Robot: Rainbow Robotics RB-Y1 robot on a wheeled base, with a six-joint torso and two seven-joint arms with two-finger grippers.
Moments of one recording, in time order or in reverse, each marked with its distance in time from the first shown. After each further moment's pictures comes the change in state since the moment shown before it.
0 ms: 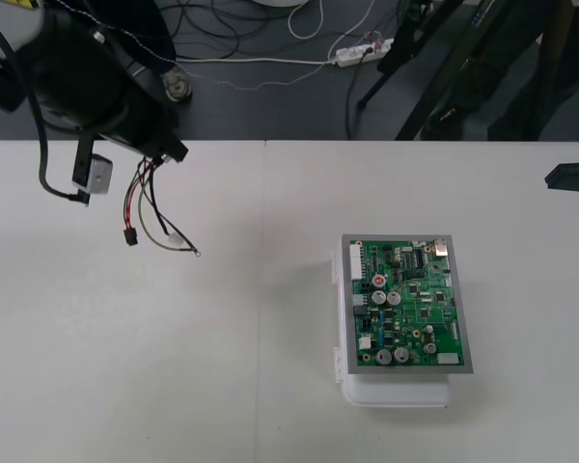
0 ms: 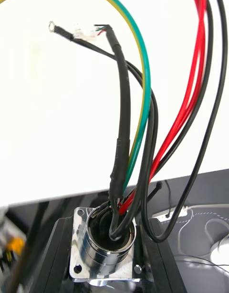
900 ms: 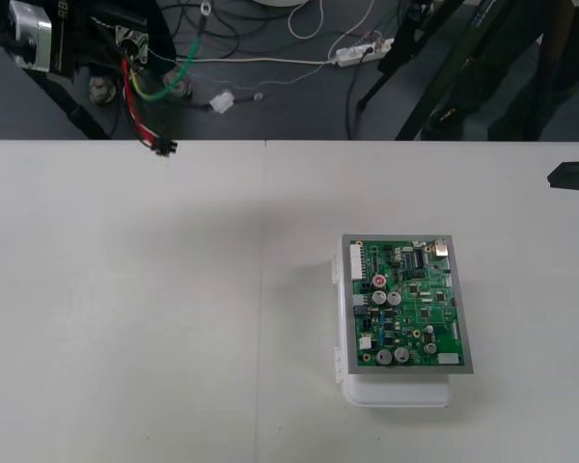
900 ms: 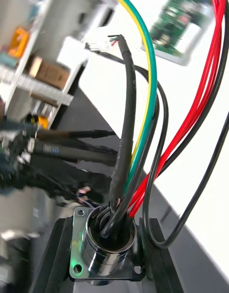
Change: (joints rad) right arm 0.000 0.000 0.000 0.000 -0.017 0.000 0.000; left arm 0.000 -0.064 0.114 0.606 0.821 -0.375 0.429
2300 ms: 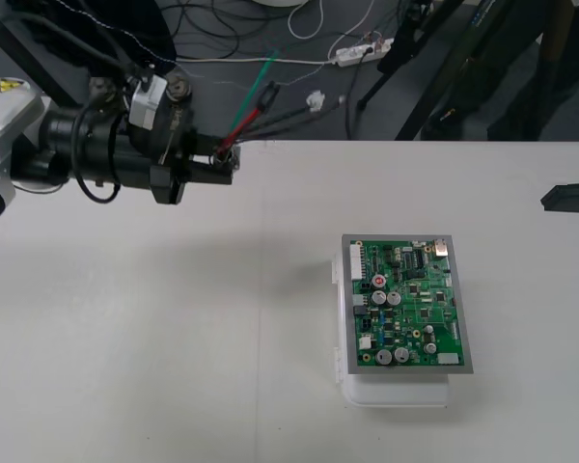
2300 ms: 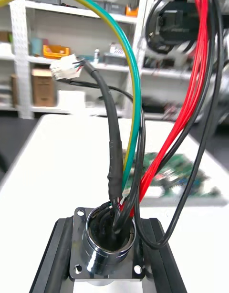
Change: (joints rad) right arm 0.047 0.000 0.002 -0.081 -0.017 0.000 -0.019; left arm 0.538 -0.429 0.706 -0.117 -0.394 -0.116 1.030
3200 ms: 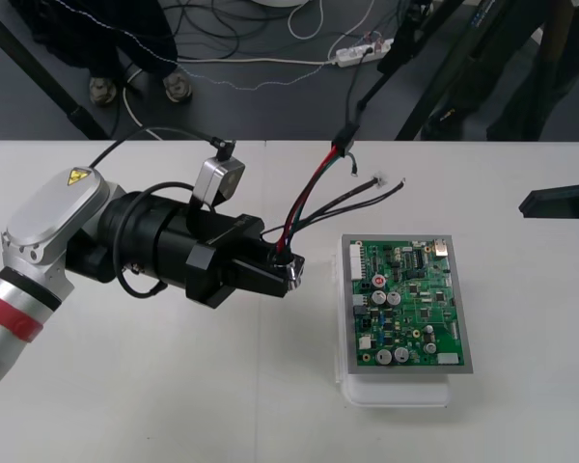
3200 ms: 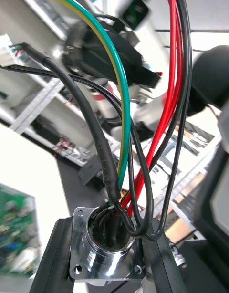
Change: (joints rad) right arm -0.054 -0.001 0.058 -0.009 -0.014 0.000 -0.142; left arm 0.342 -0.130 0.000 -0.515 0.006 -0.001 0.687
